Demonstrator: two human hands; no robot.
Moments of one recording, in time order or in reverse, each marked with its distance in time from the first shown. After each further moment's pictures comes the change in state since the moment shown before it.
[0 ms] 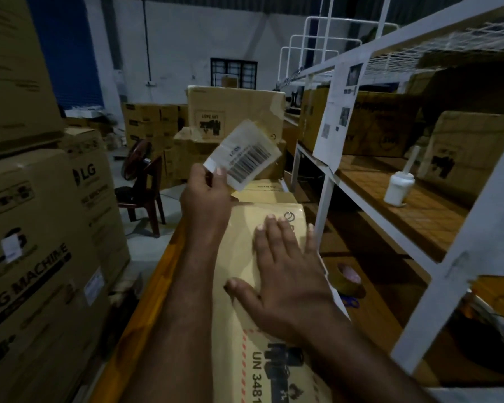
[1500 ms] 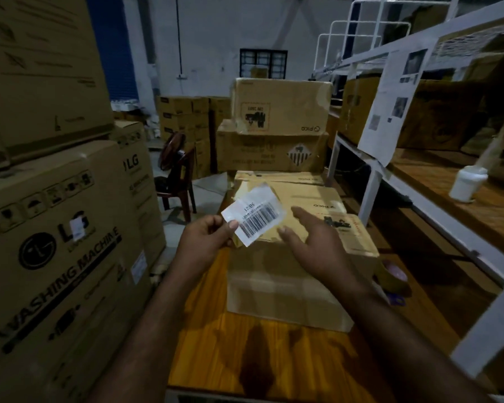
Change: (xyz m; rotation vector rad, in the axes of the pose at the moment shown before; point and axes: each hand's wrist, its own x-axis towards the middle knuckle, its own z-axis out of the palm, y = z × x) left_hand -0.016 -0.081 -0.118 -0.102 -0.371 -0.341; right_hand 0.064 -0.014 0.045 0.692 0.158 0.195
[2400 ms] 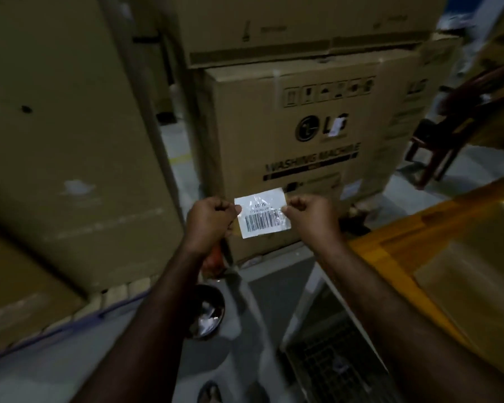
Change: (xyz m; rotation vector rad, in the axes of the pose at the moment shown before) left_hand -0.269 -0.060 -0.162 0.258 1.092 -0.478; right_hand -0.130 -0.143 0.209 0.506 -0.976 -0.226
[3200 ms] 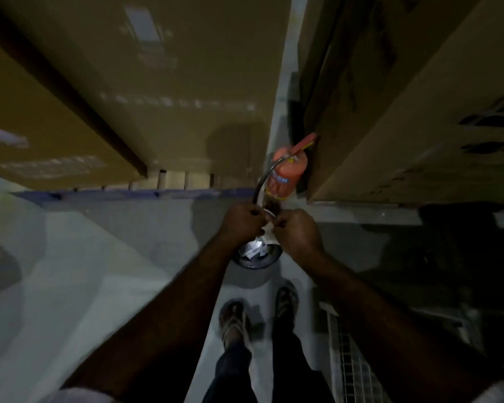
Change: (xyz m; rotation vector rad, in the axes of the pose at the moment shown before) left_hand 0.138 -0.324 -0.095 0.062 -0.006 -0.604; right_hand 0.084 0.150 0.393 -0.613 -0.670 -0.022
